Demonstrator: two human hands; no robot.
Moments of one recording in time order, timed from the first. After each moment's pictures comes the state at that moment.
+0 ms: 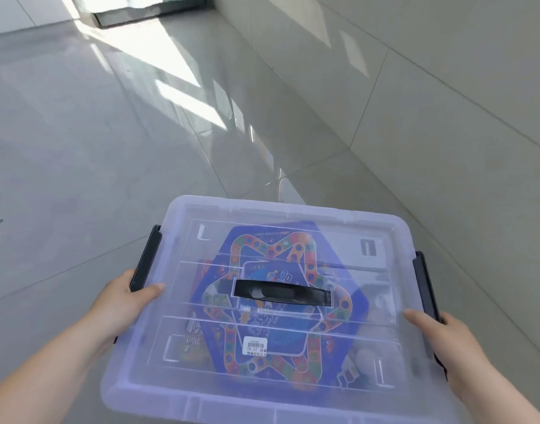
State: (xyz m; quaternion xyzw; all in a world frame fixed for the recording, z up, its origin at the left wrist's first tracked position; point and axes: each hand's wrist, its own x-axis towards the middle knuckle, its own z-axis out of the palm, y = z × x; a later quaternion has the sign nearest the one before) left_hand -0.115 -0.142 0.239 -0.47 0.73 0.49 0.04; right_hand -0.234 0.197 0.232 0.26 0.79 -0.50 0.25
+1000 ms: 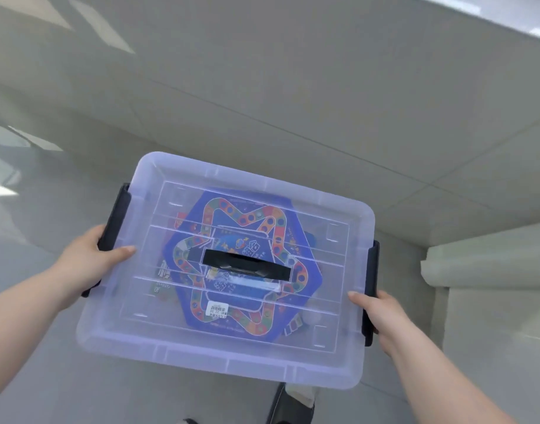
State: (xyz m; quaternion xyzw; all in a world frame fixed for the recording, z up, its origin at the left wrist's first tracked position) left_hand -0.307 0.039 0.394 -0.21 0.86 0.38 0.26; right_hand -0.157 0.377 0.355 0.55 0.57 -0.58 0.18
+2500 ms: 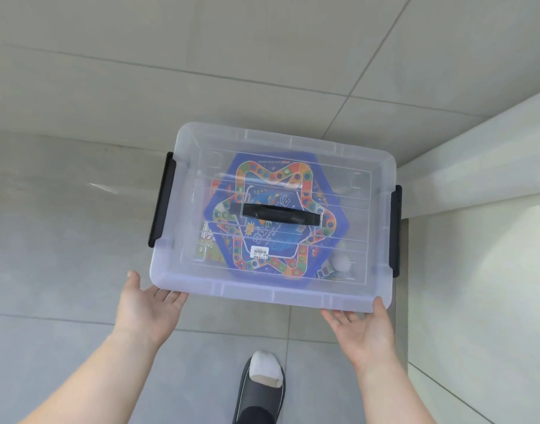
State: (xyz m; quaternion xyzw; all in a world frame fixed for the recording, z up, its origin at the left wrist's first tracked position) left_hand -0.224 0.270 0.246 -0.52 0.44 0.69 0.27; right_hand -0.056 0.472 0.236 0.67 0.06 -0.73 -0.16
